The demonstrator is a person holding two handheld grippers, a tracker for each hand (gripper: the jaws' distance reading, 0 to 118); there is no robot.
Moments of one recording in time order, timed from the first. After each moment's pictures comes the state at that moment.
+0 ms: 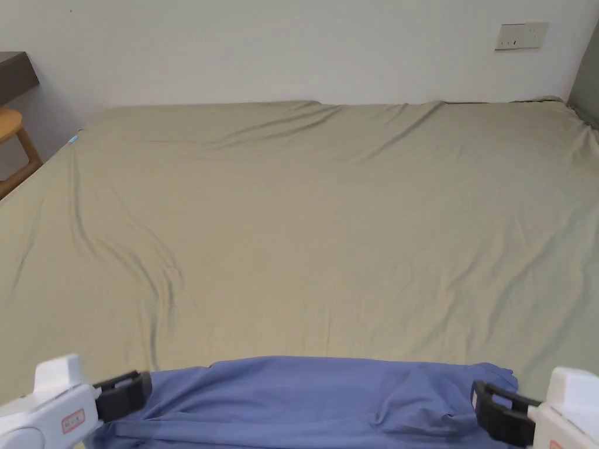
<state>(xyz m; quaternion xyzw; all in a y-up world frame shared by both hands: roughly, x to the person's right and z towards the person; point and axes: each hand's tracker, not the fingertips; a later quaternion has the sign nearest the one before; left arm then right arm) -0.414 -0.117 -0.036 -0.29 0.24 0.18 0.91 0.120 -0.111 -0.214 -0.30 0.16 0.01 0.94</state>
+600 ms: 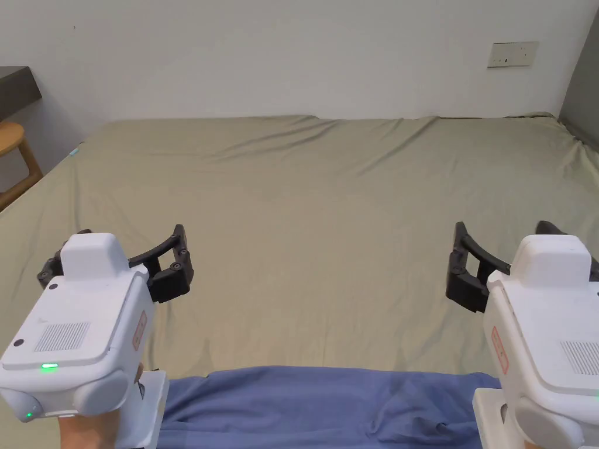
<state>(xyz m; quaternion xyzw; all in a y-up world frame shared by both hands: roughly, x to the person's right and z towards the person) -0.321 0.003 -0.082 0.00 0.27 -0.02 0.96 0.038 0.020 -0.190 0.00 0.13 0.05 0.99</state>
